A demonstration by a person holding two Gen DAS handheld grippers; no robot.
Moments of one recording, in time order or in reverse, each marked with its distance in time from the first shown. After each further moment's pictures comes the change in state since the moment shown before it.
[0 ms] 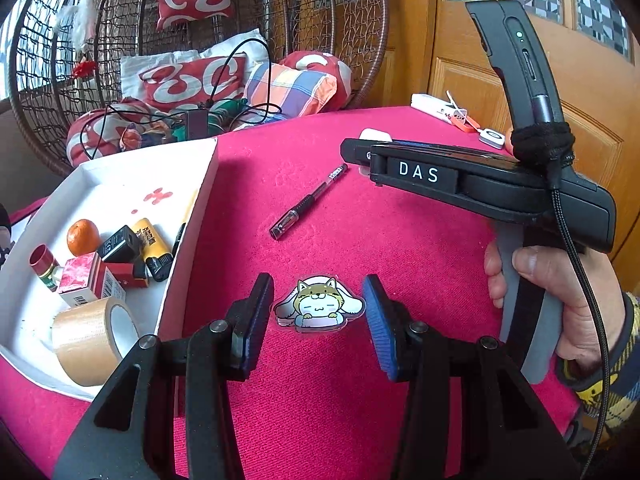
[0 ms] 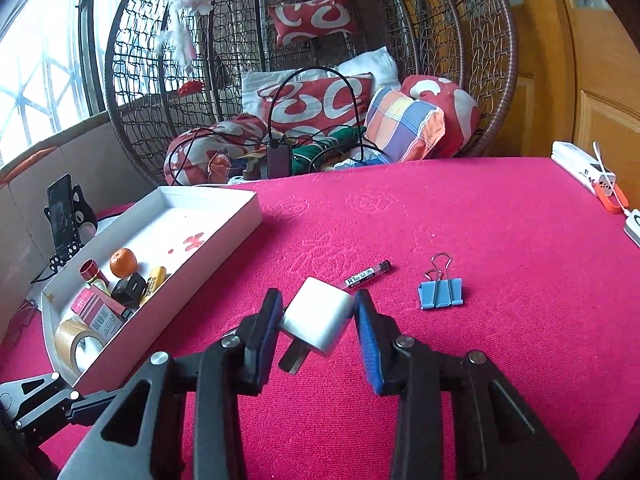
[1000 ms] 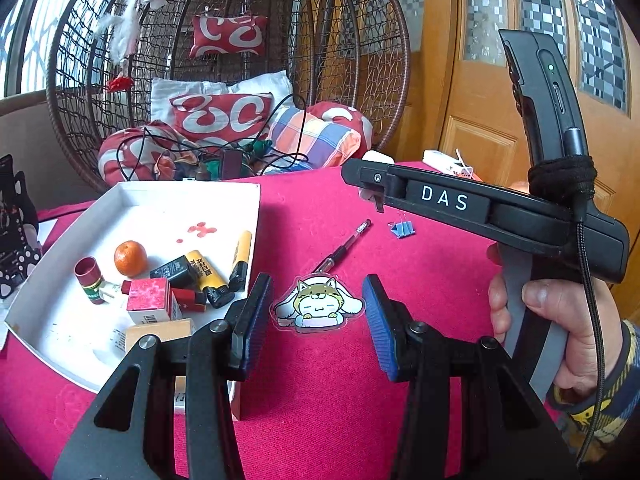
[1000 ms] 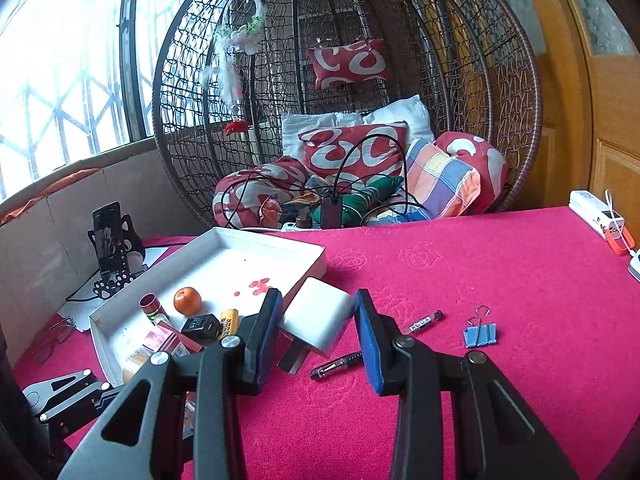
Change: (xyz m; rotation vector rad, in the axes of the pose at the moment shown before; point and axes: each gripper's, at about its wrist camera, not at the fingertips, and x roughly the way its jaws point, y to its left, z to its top) left arm -0.050 0.043 0.009 -0.084 -0.153 0.003; right arm -0.029 0.053 0.026 -0.038 -0.081 0.100
